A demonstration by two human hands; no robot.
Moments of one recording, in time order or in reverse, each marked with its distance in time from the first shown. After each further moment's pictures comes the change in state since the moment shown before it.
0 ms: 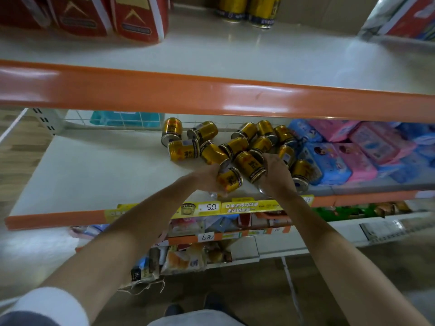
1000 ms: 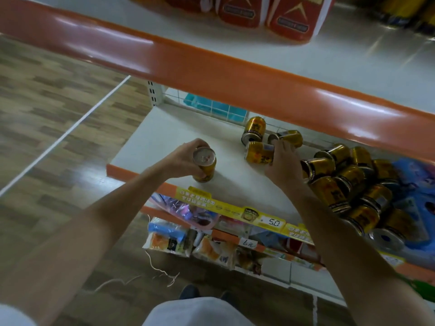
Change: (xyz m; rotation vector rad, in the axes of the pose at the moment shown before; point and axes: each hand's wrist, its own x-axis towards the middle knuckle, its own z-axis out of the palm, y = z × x) left_hand -0.132 -0.191 -0.058 -0.442 0.531 -0.105; right_hand 0.072 -0.140 0.101 -0.172 -0.046 -0.425
